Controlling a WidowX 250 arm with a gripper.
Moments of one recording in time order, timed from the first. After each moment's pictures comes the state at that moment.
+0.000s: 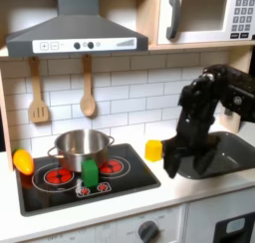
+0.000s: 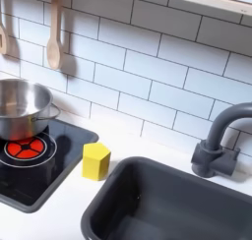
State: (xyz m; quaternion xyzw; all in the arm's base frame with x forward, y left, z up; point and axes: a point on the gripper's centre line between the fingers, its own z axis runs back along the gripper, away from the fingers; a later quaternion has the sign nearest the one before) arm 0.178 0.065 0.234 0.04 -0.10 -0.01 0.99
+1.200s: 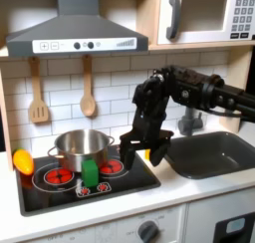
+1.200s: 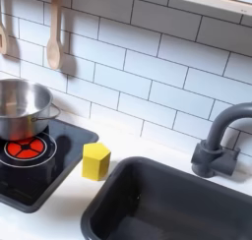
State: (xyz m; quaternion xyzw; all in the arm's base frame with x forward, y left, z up) arm 0.238 0.114 0.225 0.05 -0.12 0.02 0.99
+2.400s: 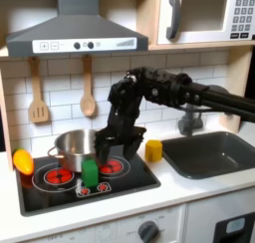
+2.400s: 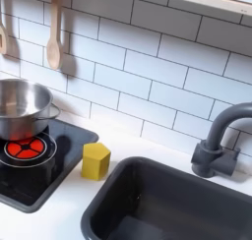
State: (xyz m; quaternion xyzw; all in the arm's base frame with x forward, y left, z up) arm 0.284 0.144 0.216 0.06 -0.14 0.05 0.99
